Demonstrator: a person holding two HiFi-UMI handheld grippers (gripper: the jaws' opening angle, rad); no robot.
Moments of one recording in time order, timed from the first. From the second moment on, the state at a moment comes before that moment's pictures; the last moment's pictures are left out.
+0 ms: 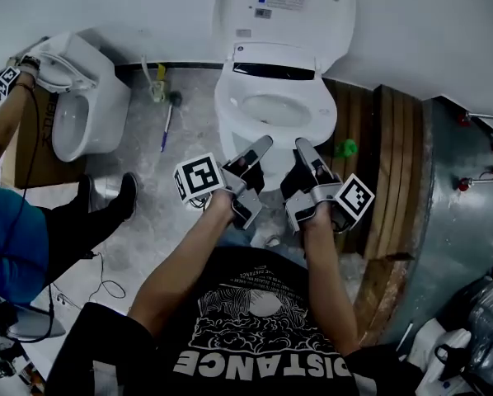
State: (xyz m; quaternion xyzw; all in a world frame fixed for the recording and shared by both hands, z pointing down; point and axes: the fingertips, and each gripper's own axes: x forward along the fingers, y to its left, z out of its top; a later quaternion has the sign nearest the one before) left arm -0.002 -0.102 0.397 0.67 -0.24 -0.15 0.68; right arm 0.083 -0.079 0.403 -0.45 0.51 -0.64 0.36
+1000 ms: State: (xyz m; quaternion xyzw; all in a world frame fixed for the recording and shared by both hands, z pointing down) left arm 0.014 -0.181 0.315 0.71 -0.19 -0.20 0.65; right arm 0.100 -0.162 0.320 -0.42 0.56 -0.57 0.42
